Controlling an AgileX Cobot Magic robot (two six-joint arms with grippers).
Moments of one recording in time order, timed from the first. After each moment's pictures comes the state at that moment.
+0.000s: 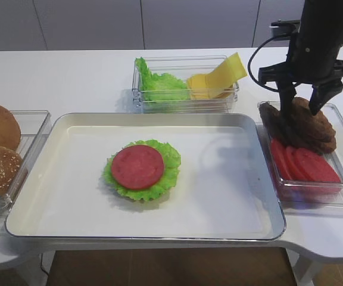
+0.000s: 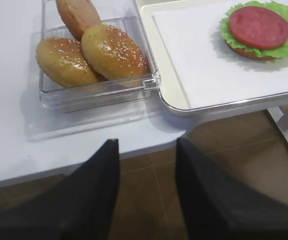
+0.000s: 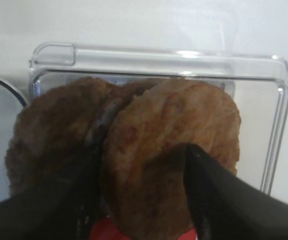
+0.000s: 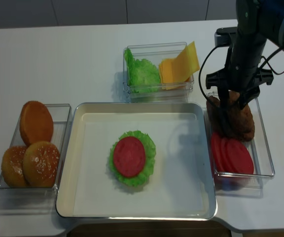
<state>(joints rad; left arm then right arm) -0.07 -0.02 -0.49 -0.08 1.18 0.06 0.25 1.91 -1.59 -0.07 1.23 0.24</state>
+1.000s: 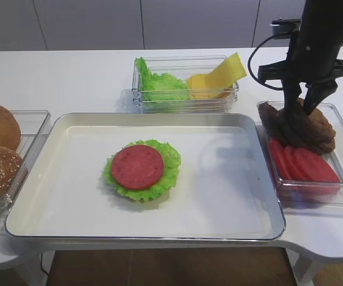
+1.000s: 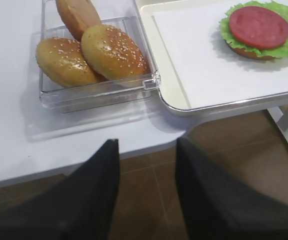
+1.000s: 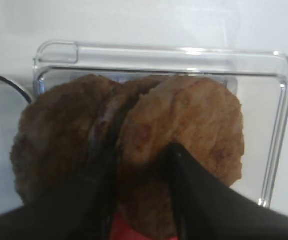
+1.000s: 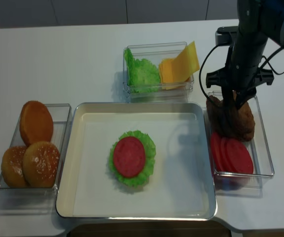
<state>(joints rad) -0.07 -0.02 -0.49 -0.08 1.18 0.06 0.25 1.91 -1.59 -0.04 1.23 0.24</state>
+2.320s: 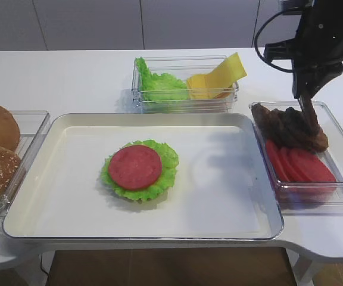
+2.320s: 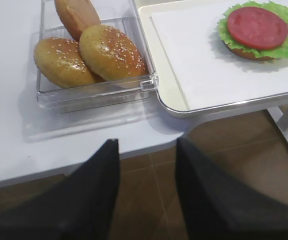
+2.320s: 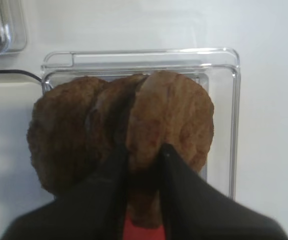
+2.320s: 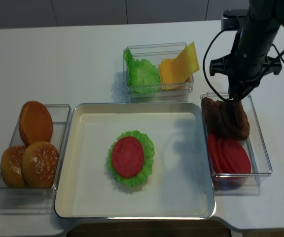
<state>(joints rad) -0.07 -0.02 -0.49 -0.08 1.18 0.06 0.25 1.82 -1.59 -0.03 1.24 0.24</state>
